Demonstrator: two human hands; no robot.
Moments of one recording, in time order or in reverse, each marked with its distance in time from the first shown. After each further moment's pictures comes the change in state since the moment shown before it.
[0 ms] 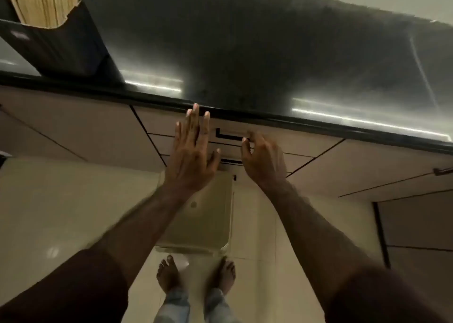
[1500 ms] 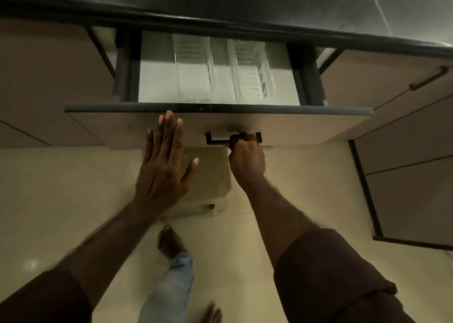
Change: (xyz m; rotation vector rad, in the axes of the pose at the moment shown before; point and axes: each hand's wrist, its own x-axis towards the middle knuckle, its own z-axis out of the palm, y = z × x) left_hand -0.167 -0.067 0.040 -0.074 0.021 0.223; right_hand -0.156 -0.013 0.095 -0.199 -0.079 0.238
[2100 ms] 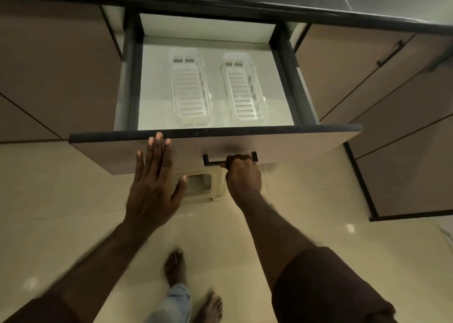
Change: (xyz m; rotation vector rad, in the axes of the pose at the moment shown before) left_hand -0.168 0.065 -0.051 0.056 -0.029 -0.011; right_hand -0.193 0.008 0.000 0.067 0.017 0.057
